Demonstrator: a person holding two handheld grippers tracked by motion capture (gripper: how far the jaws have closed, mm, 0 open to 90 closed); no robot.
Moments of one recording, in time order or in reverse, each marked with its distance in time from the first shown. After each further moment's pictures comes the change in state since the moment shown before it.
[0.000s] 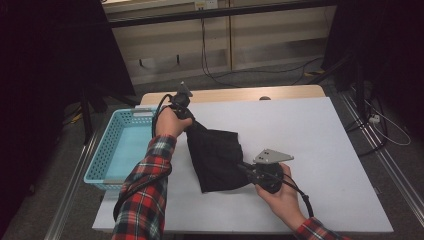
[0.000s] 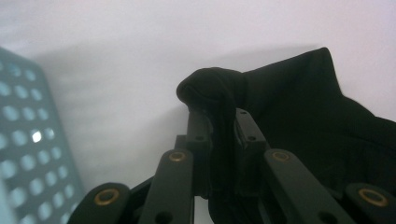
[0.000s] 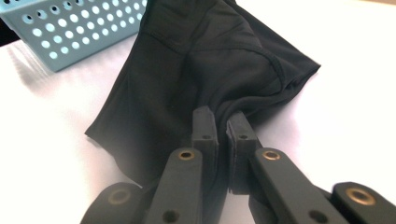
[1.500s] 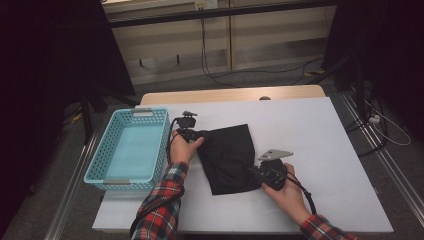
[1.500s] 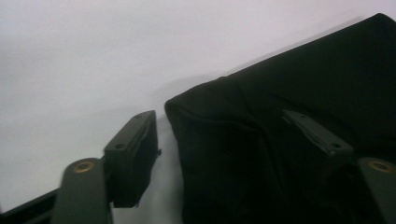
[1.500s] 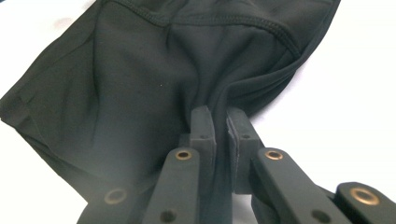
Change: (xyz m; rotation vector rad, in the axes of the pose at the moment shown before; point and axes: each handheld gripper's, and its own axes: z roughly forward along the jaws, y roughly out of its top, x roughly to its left) left arm 0.003 -0.044 0.093 -0.312 -0.031 0.038; right arm -0.034 -0.027 0.018 0.184 -0.070 0.064
